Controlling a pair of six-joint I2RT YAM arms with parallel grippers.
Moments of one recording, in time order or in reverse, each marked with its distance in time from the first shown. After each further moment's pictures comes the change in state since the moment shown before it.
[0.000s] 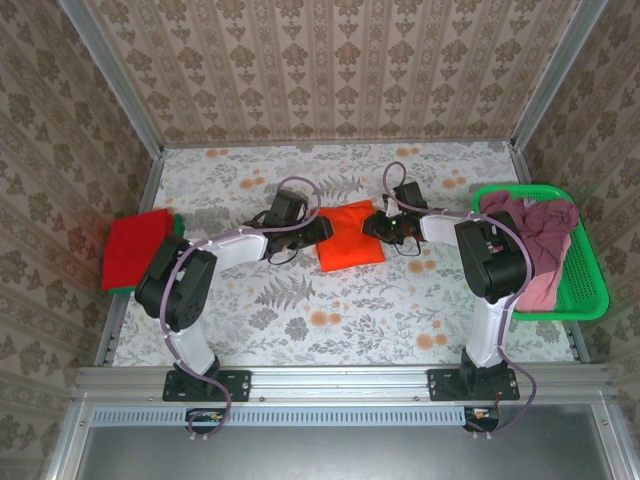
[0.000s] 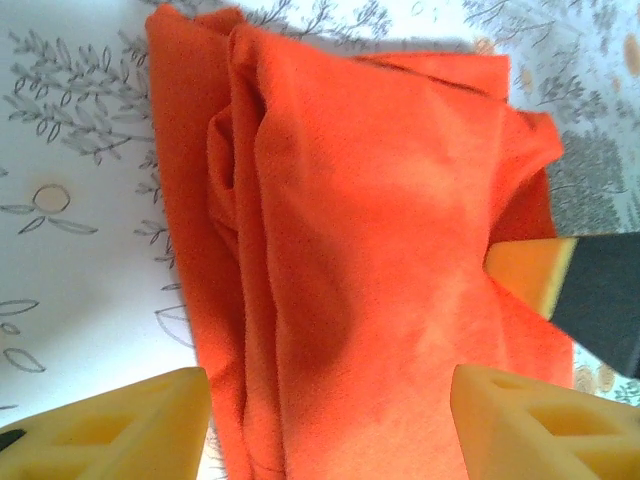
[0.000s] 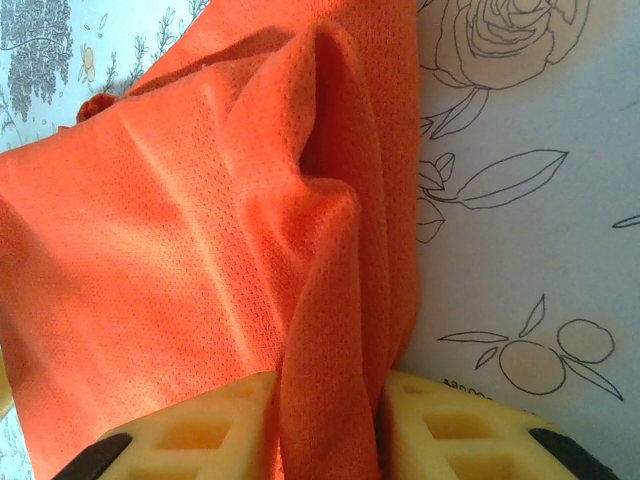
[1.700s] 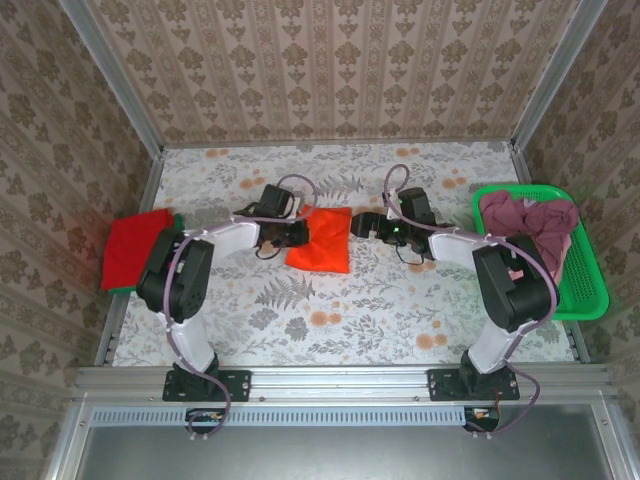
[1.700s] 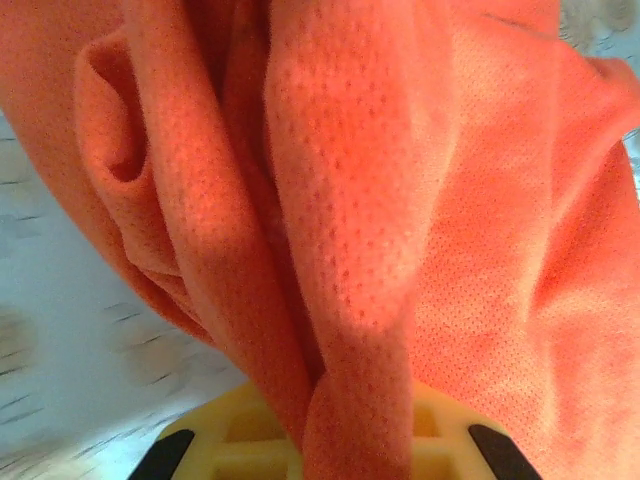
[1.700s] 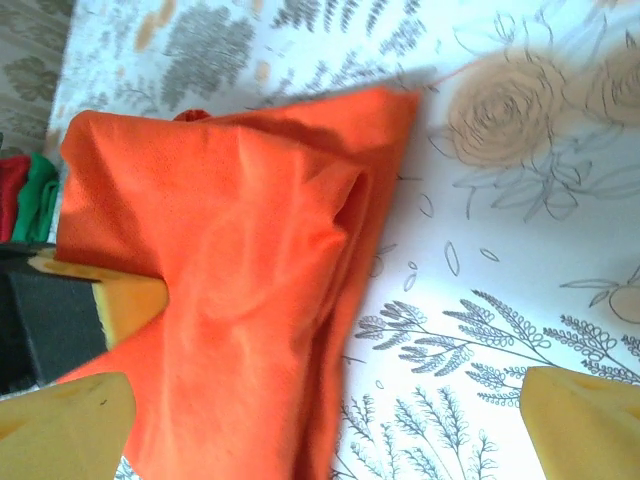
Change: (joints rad) left arm 0.121 0.027 0.080 -0.239 0.061 0.410; right arm 0.047 -0.245 -0.217 0.218 0.024 -0.064
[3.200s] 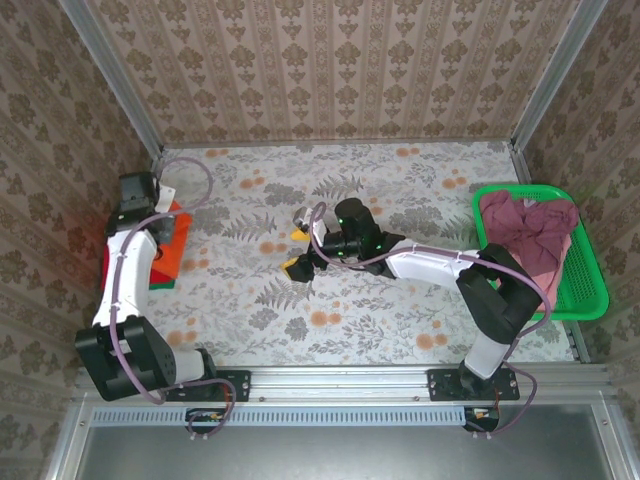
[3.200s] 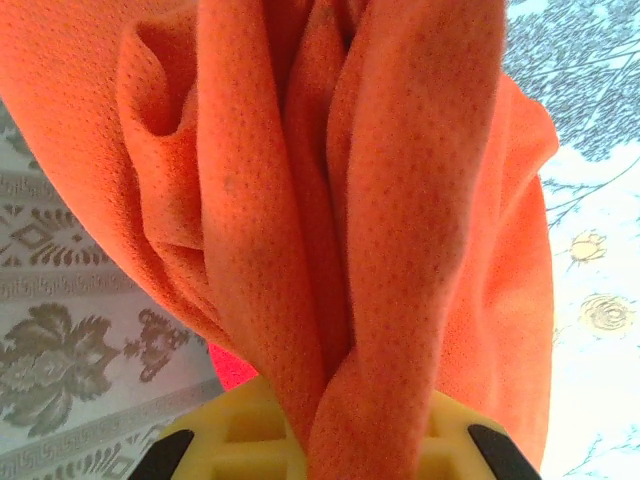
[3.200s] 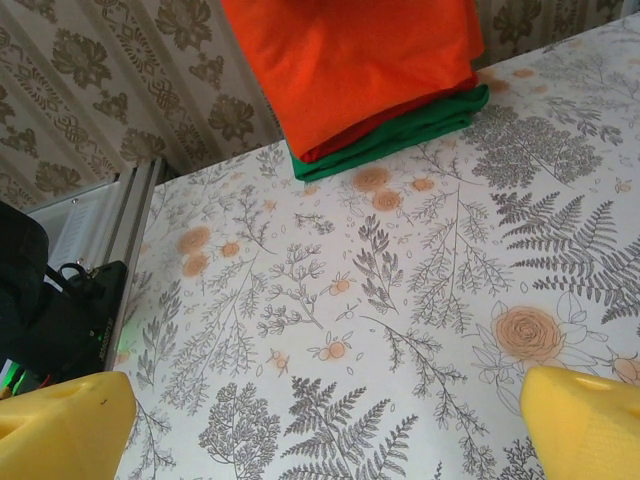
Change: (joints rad) left arm 0.659 -0.509 0.030 -0.435 -0.554 0.831; right arm 0.418 0.012 0.164 0.132 -0.202 -0.523
